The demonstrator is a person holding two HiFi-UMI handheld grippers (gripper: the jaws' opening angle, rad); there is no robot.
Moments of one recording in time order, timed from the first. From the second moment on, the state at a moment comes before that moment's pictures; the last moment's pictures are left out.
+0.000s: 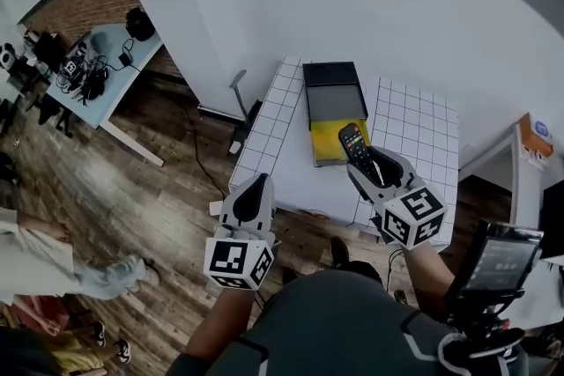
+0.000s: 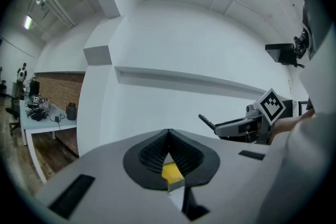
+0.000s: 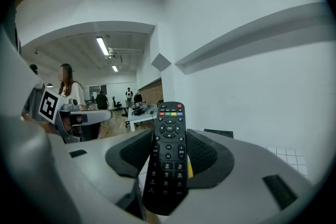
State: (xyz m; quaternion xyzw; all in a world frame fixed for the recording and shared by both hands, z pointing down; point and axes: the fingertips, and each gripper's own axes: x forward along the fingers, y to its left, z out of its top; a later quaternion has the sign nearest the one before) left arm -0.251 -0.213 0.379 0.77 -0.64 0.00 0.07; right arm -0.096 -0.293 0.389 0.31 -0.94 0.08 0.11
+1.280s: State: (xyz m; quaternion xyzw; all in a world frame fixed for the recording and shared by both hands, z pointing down) left arm -0.256 -0.332 0.496 0.69 -0.70 0.03 0.15; right arm -0.118 -0.450 0.582 0.14 -0.94 0.07 0.30
